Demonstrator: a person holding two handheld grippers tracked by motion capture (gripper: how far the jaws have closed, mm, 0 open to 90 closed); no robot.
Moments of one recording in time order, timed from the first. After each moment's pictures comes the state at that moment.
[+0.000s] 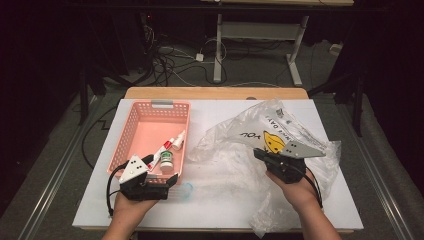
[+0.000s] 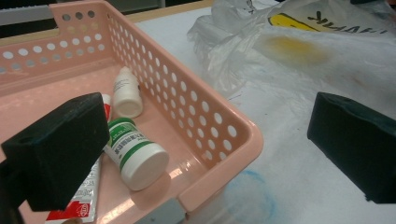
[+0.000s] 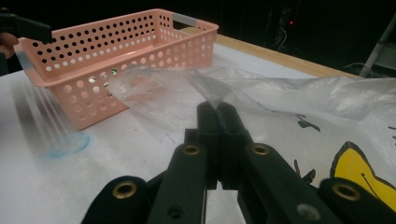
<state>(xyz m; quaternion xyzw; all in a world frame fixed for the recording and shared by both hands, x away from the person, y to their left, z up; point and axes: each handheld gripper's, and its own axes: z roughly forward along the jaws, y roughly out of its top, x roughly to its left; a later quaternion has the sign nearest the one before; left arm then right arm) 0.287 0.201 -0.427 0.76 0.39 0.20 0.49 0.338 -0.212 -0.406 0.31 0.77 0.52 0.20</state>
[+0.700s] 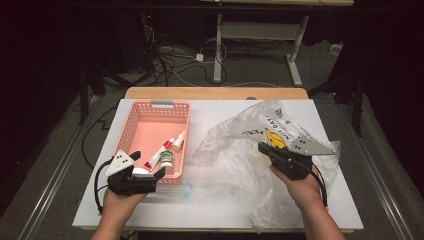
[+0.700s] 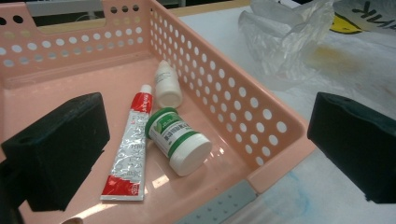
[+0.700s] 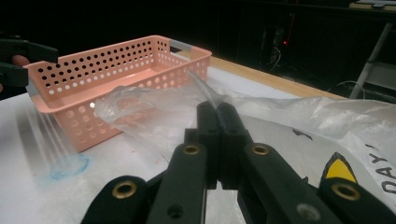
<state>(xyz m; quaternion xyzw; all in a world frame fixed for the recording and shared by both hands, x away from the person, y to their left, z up) 0.296 0.230 -0.426 0.74 0.43 0.20 0.48 0.338 -0.222 -0.392 0.30 0.75 0.55 0.22</state>
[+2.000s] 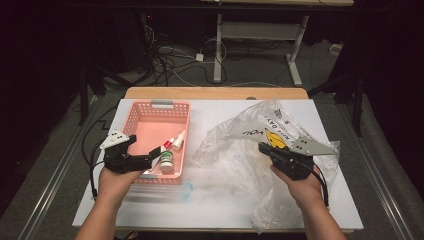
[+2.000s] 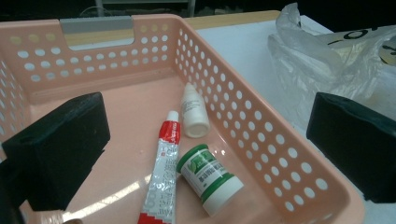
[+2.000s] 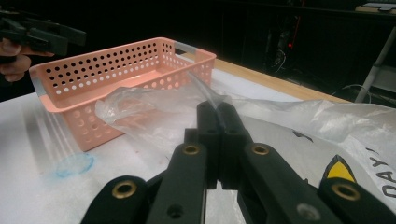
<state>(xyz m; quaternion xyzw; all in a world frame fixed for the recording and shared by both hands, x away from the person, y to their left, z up) 0.342 0.242 -0.399 0.72 0.46 0.18 0.48 0.338 -0.224 -0.390 0.29 0.75 0.55 0.21</state>
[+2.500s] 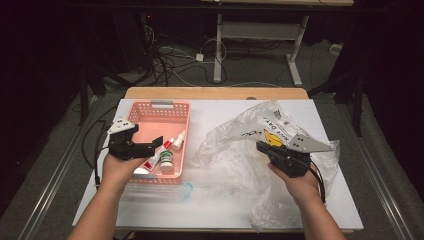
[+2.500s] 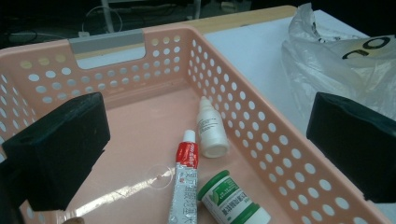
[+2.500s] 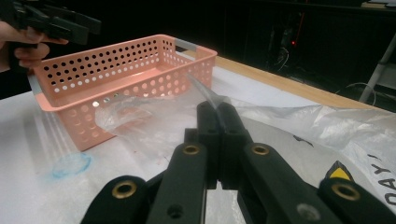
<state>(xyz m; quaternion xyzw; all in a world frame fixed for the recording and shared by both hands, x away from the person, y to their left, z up) 0.376 0.237 -0.392 0.74 0.45 0.19 0.46 0.347 -0.221 -0.393 0.29 0.75 0.55 0.21</state>
